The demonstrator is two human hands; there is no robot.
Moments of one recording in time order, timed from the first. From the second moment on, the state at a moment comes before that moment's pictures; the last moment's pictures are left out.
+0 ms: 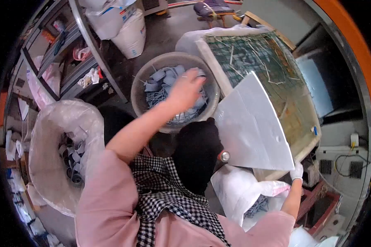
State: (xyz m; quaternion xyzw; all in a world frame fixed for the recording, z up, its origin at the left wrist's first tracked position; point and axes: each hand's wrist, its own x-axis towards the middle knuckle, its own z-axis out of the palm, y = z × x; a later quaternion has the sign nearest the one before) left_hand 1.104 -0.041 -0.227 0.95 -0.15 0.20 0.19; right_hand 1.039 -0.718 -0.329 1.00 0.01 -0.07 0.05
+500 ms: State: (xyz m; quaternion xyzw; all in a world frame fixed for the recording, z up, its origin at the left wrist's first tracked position) left_hand 1.155 0.216 -0.552 0.99 0.13 -0.09 0.03; right_hand 1.059 -0.638 -0.231 0.97 -0.22 0.03 0.05
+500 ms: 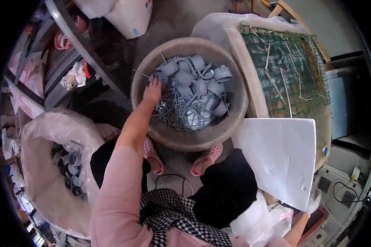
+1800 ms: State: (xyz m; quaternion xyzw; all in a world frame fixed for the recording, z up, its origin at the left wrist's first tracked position) left_hand 1.119 0.121 -0.261 0.79 0.26 0.12 0.55; right_hand 1.219 -0.105 -0.254 0.53 -0.08 -0.39 -0.75
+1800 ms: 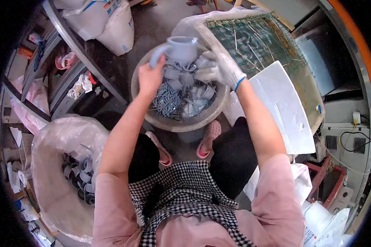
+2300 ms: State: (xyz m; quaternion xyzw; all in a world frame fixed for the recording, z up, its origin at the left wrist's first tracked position) left_hand 1.109 0.155 -0.285 0.93 -0.03 0.27 0.24; right_hand 1.222 -0.093 -0.558 0.88 0.36 -0.18 0.25
